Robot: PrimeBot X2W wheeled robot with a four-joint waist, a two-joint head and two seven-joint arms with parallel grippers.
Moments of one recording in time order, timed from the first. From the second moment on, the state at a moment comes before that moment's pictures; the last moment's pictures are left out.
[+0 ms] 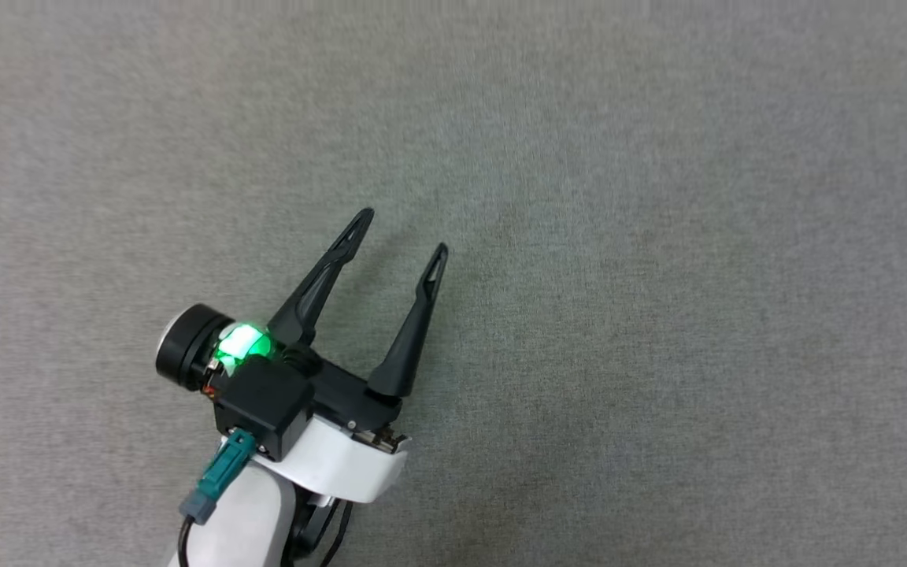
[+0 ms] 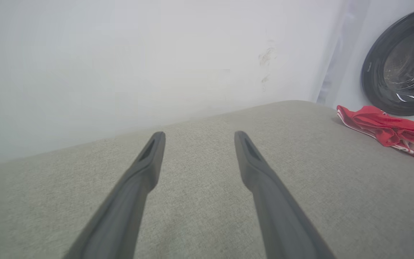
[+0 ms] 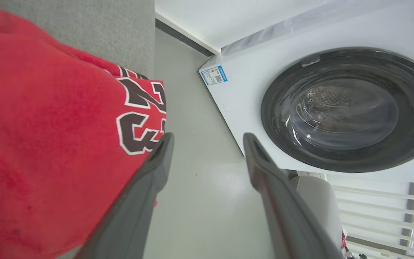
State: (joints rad) left arm -0.26 0.16 -0.32 -0.13 -0.11 -0.12 -0.26; right arm -0.76 -0.89 0.04 0.84 -0.09 0.13 0.19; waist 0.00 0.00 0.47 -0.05
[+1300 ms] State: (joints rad) left arm 0.04 0.05 -0.06 0.08 -0.18 -0.11 -0.26; right arm -0.02 -0.06 -0.10 0.10 0.13 0.13 -0.26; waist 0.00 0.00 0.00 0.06
